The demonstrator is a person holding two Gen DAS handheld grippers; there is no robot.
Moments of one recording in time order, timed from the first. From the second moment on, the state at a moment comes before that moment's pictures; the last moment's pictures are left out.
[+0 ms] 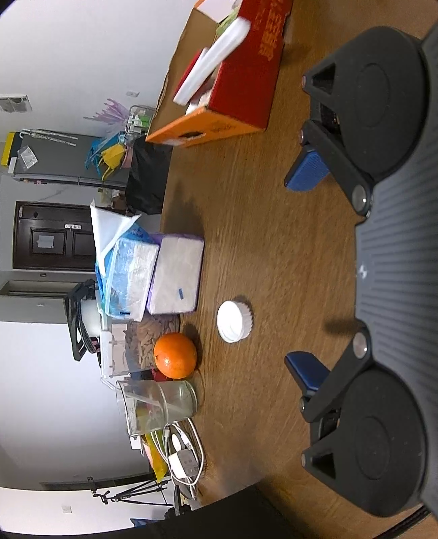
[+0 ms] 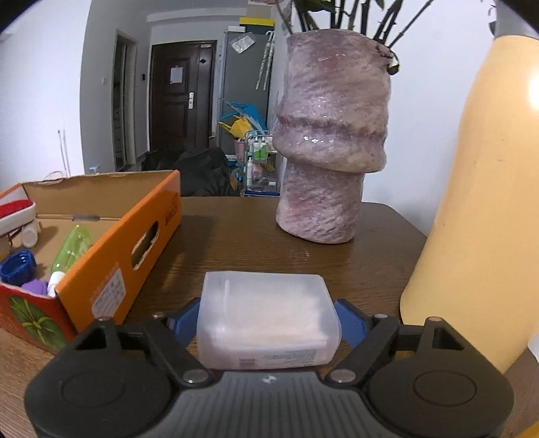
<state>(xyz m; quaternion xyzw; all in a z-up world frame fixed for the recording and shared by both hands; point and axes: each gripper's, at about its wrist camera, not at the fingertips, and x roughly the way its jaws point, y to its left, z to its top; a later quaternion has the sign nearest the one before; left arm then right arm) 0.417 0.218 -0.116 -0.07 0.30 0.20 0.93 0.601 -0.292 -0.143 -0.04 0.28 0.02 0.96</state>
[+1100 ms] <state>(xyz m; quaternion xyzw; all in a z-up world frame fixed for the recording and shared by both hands) 0.496 0.292 -0.127 -0.10 0.33 0.24 0.91 0.565 -0.283 -0.138 -0.02 0.25 -0.05 0.97</state>
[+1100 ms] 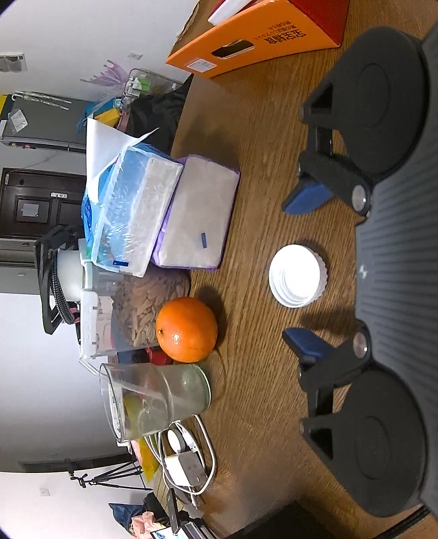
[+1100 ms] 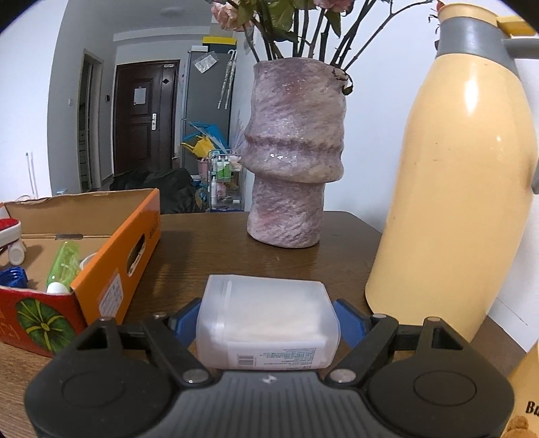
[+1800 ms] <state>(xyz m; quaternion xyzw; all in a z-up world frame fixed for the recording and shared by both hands) 0.486 0.283 -0.121 -0.09 0.31 0.24 0.92 0.524 -0.272 -0.128 0.00 0.22 -0.05 0.97</state>
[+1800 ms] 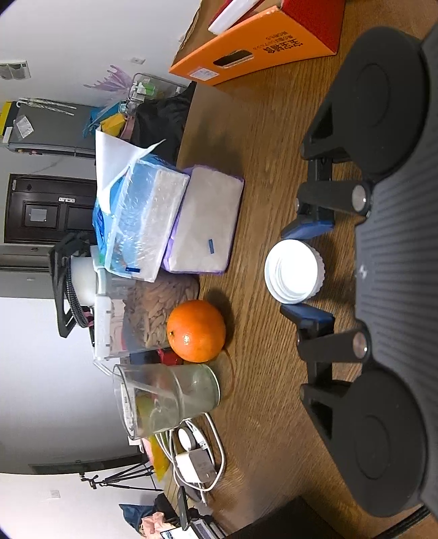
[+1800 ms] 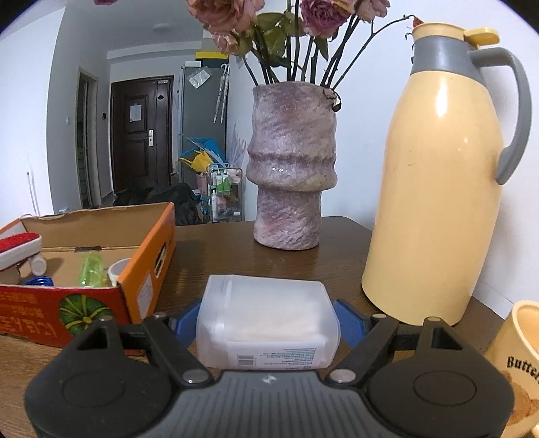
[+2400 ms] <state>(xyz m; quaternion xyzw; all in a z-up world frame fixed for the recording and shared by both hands) 0.453 0.248 -0.114 -0.09 0.30 0.21 0.93 0.478 -0.254 -0.121 0.01 0.22 -0.03 0.98</state>
